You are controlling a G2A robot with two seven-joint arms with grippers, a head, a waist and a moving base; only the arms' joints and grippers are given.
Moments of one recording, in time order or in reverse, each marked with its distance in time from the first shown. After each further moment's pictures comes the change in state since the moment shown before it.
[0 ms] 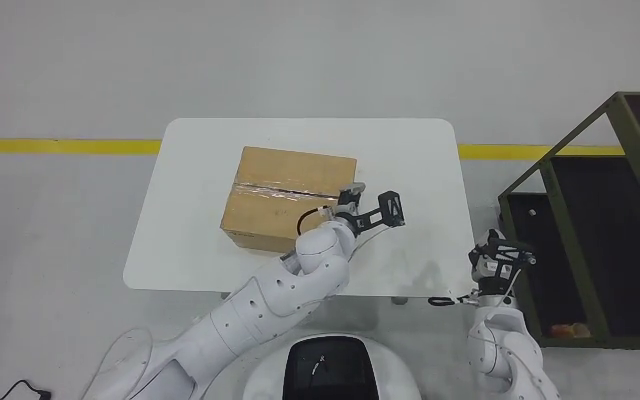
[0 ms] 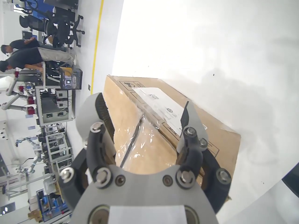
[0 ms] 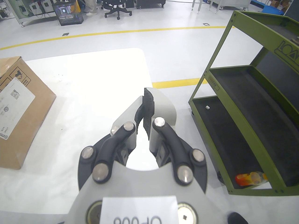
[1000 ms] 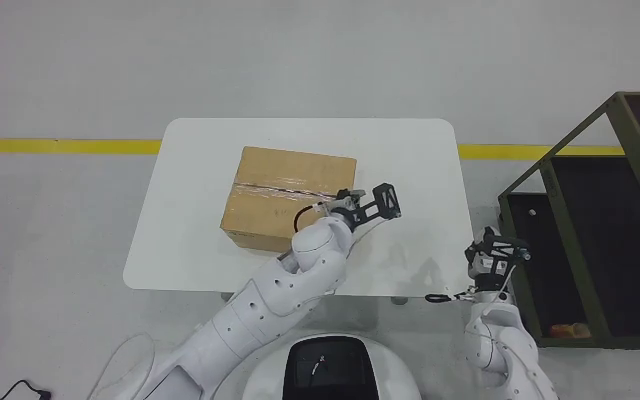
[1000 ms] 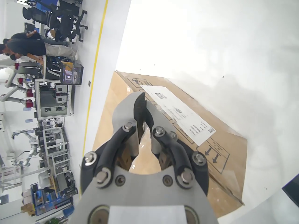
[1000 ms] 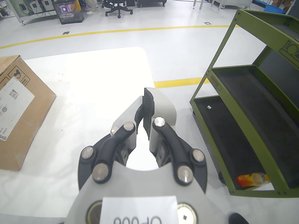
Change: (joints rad) left arm 0.065 -0.038 -0.124 -0.010 0.066 -0.013 0.031; right arm 0.033 -0.007 -0.011 0.035 -0.009 -0.005 0.007
